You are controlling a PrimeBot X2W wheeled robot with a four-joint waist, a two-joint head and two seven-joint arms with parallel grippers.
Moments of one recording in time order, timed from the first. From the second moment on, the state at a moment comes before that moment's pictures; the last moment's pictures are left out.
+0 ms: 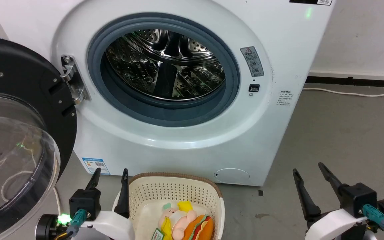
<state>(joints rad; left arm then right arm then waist) 0.01 0.05 -0.02 0.01 -0.01 0.01 -0.01 0.01 -0.05 0.00 -0.01 0.01 0.12 -0.01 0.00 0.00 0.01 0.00</state>
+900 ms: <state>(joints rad) -0.07 0.06 -0.11 0.21 -0.07 -0.02 -0.01 0.01 -0.05 -0.01 -0.02 0.06 0.12 -0.07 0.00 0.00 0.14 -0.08</state>
